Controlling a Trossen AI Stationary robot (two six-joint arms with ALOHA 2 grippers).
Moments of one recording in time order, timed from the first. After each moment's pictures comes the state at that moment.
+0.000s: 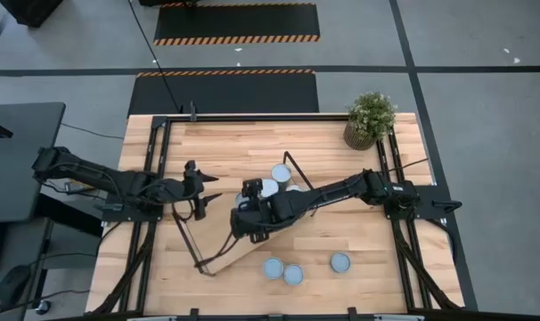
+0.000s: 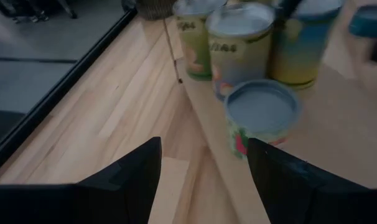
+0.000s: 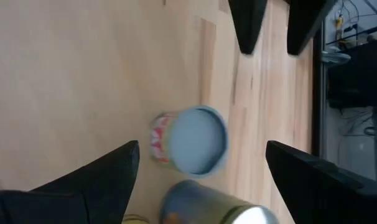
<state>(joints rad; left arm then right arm) -0.23 0.76 0.38 -0.14 -0.53 -0.12 0.27 2.32 2.32 -1.12 0.55 -0.08</state>
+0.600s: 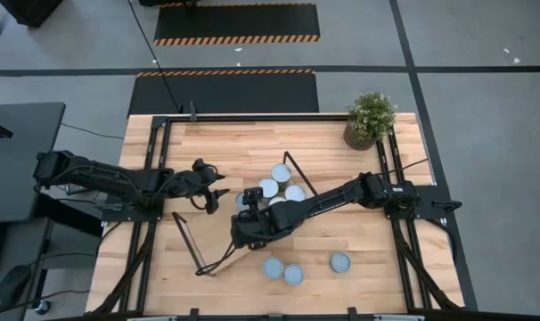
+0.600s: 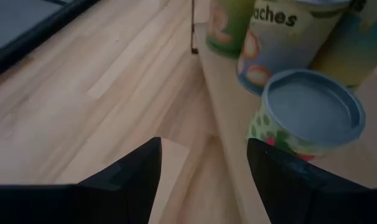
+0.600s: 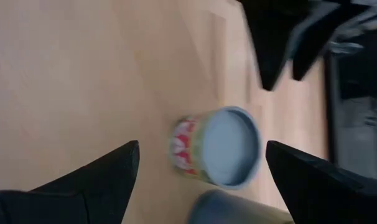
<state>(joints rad) -0.05 0.97 0.38 -0.02 -0.36 -0.27 0.30 2.33 2.21 -1.00 0.59 0.00</state>
